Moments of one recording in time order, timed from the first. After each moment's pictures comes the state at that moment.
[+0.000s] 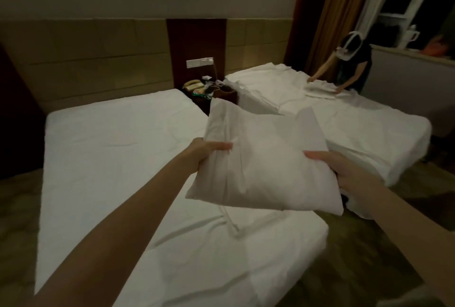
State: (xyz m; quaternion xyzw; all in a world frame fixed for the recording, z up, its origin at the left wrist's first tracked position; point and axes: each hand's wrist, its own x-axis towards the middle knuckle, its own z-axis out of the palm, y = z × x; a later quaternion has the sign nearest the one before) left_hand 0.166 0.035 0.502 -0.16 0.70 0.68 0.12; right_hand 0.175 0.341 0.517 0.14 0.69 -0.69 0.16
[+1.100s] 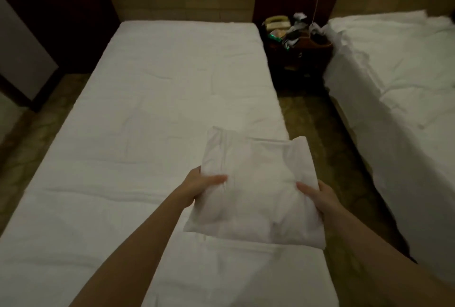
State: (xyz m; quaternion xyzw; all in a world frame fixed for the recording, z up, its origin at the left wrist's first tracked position) left_hand -0.036 0.138 0.251 -0.41 0.60 0.68 0.03; right_hand -0.190 0.400 0.261 0.06 0.76 -0.56 0.32
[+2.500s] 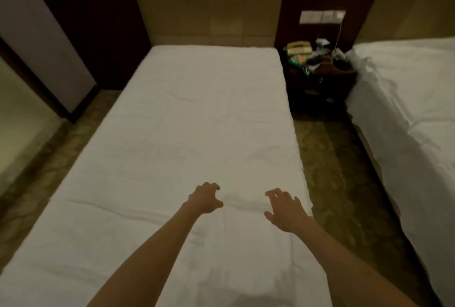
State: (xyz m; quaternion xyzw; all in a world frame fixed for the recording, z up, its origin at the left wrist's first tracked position) left_hand -0.090 0.121 0.251 -0.36 0.86 0.29 0.21; right_hand -0.226 0.313 0.249 -0.44 0.87 0.04 0.23
